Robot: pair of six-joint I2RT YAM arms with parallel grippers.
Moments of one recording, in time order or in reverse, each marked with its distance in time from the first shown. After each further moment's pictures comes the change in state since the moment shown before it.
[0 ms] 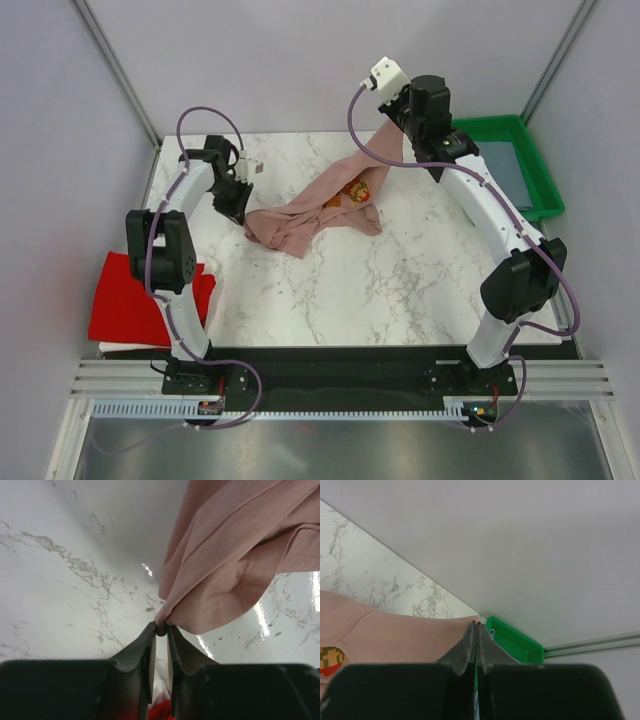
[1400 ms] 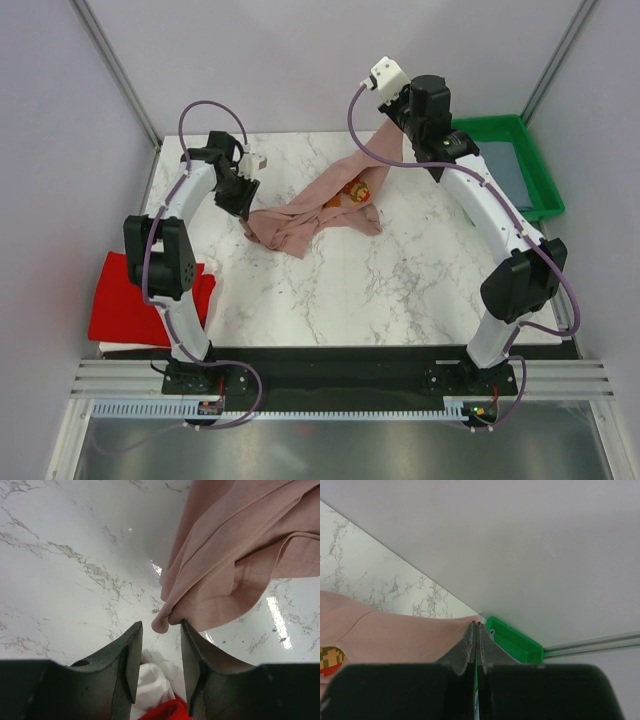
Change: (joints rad) left arm -0.038 -0.056 -0.013 0.043 -0.057 0.000; right arm 0.000 -0.001 0.000 0.000 0.000 0.000
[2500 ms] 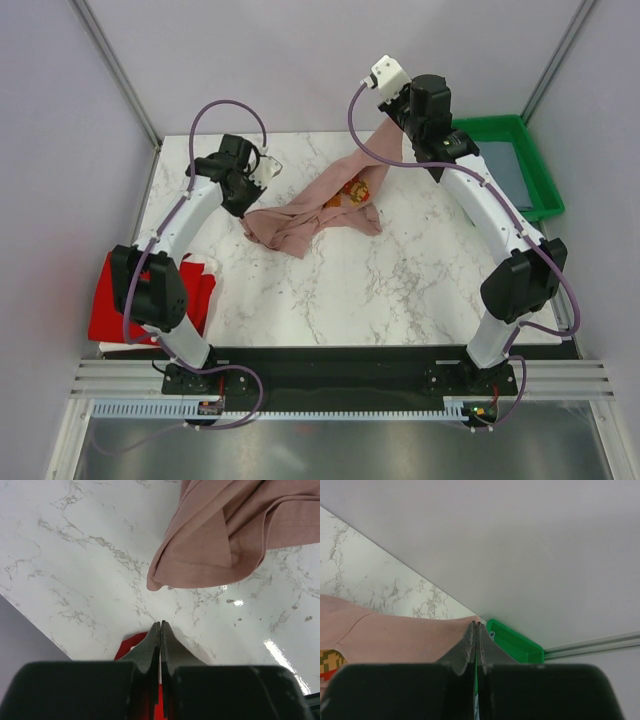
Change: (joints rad) left arm -0.150 -0.230 -0.125 0.034 -0.233 0.105; right arm 0.000 0.000 0.001 0.014 0.000 0.007
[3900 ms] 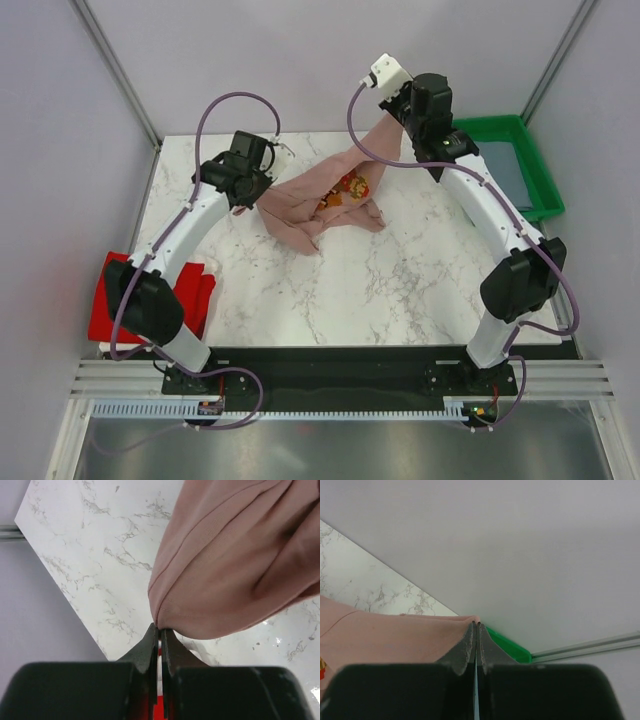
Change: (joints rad) left arm -0.141 -0.078 0.010 0.110 -0.195 -0.006; right arm 0.002 0.008 -0.001 0.047 0.013 -0.057
